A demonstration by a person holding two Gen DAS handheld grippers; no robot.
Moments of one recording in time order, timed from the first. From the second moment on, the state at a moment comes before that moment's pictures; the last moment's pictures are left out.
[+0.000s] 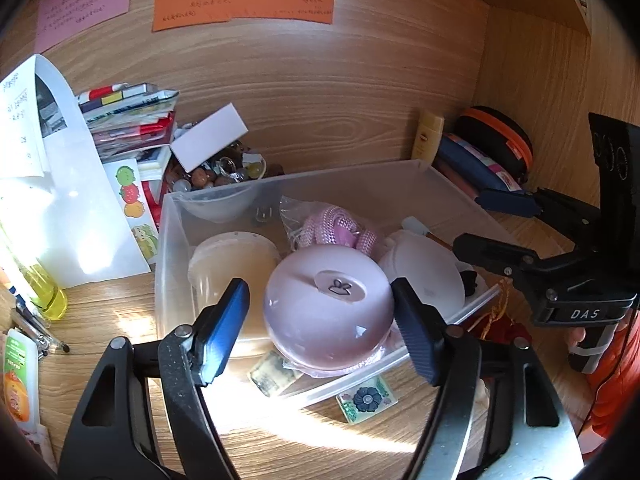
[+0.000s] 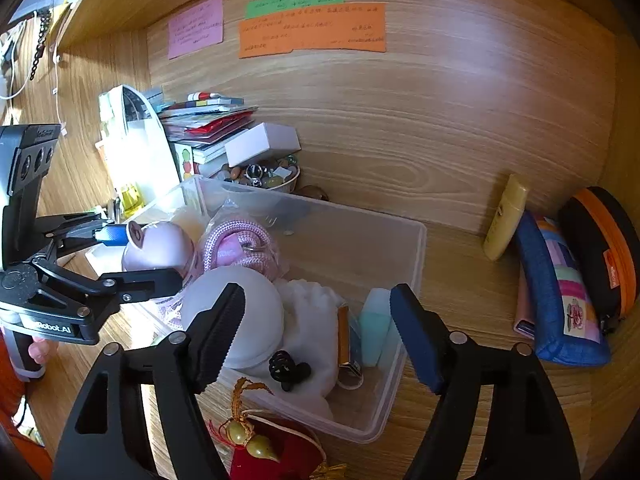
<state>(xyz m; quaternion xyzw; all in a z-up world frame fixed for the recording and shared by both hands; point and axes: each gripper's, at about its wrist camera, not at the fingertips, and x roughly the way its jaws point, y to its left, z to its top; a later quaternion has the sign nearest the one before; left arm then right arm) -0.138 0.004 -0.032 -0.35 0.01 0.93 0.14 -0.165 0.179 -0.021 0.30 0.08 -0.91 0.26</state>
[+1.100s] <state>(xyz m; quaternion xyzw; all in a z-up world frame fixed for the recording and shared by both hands) -0.091 -0.025 -0.005 -0.32 0.00 0.95 0.03 -0.129 0.186 -0.002 0.27 0.10 -0.93 0.24</state>
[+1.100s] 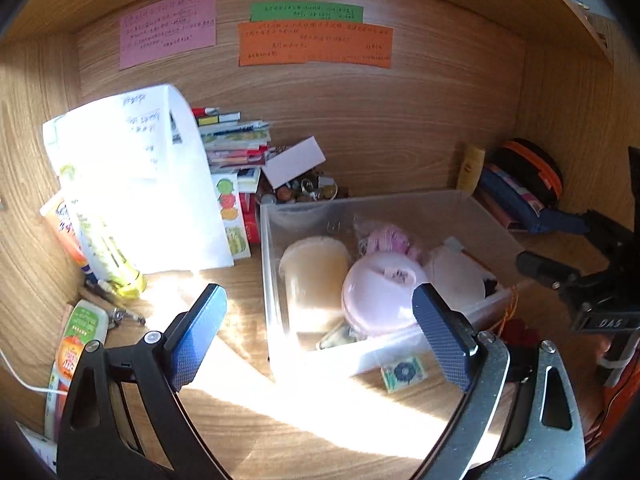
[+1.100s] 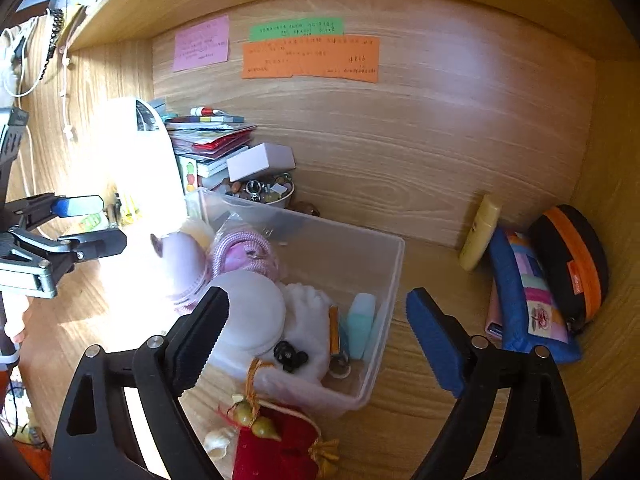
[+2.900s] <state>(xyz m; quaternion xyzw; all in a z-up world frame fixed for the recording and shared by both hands) -0.106 0.050 -0.089 -0.46 0.04 0.88 0.14 -0.104 0.152 -0.084 0.39 0.20 -0.84 0.33</state>
